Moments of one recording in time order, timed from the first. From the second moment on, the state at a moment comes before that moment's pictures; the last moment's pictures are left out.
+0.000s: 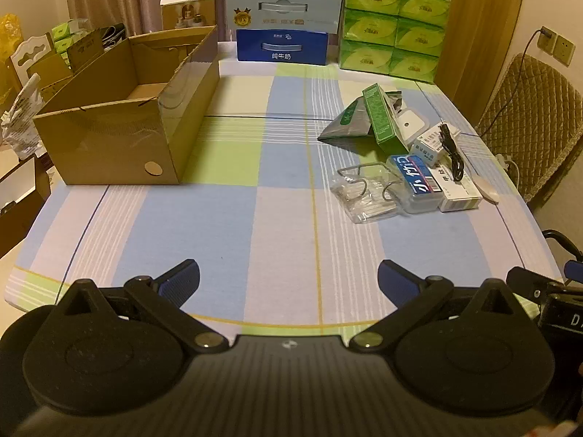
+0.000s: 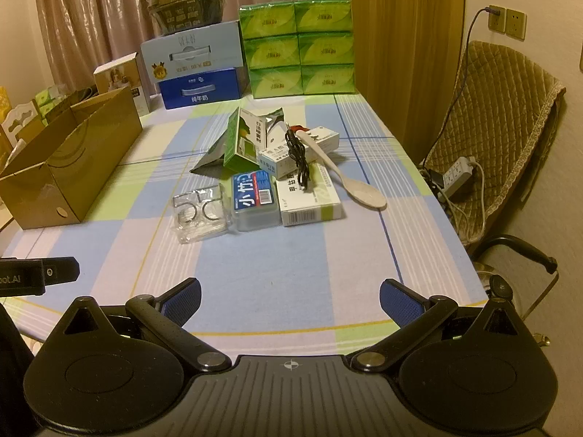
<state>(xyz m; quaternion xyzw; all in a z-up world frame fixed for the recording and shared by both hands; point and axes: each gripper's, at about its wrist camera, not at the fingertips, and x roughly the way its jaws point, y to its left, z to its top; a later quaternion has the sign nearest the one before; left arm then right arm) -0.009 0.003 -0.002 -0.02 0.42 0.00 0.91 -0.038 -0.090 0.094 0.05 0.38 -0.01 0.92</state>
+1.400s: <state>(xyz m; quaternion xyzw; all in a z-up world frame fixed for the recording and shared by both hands) 0.003 0.012 0.005 -0.02 0.40 -0.04 0.92 -0.040 -0.094 0.110 0.07 0.35 0.02 0.93</state>
